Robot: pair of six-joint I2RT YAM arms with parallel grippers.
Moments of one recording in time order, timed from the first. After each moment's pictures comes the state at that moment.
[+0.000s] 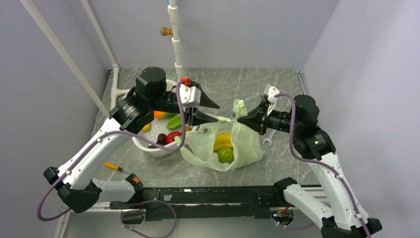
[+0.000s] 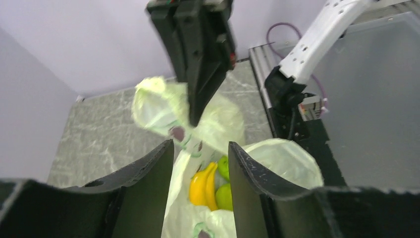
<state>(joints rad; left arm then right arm) -0.71 1.26 1.53 -0.44 0.89 0.37 0.36 0.83 1.09 -0.47 -0.81 -0.11</state>
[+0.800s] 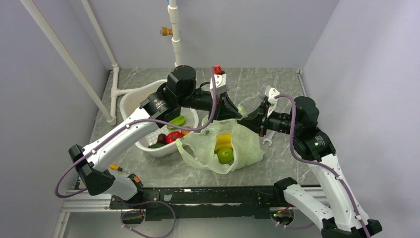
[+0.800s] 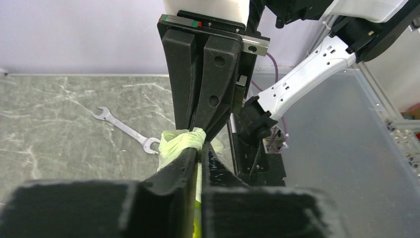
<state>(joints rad) -0.87 1.46 1.62 -0.29 0.80 0.02 0.36 0.81 1.06 -0.47 -0.81 -0.08</state>
